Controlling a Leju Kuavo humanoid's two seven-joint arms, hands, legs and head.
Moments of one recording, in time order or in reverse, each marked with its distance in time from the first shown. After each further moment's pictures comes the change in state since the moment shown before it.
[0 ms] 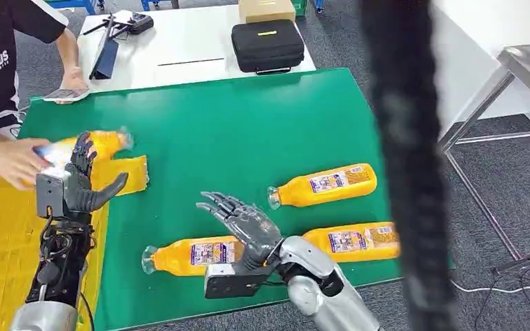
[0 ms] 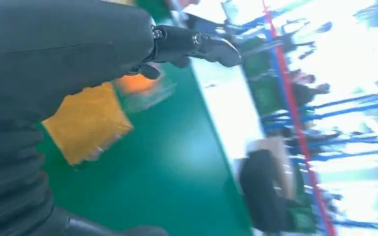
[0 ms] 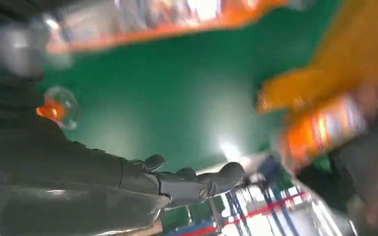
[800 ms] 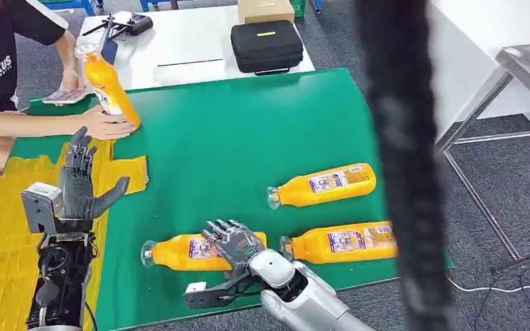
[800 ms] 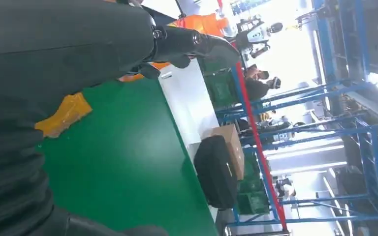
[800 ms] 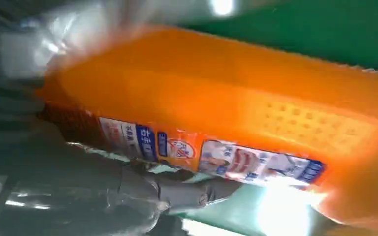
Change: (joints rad) left arm 0.122 -0.053 -0.053 -0.252 0.053 -0.035 0.012; right arm -0.143 0.086 0.193 0.448 0.320 -0.029 0.275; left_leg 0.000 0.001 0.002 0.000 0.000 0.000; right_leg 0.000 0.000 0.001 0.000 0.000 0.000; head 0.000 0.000
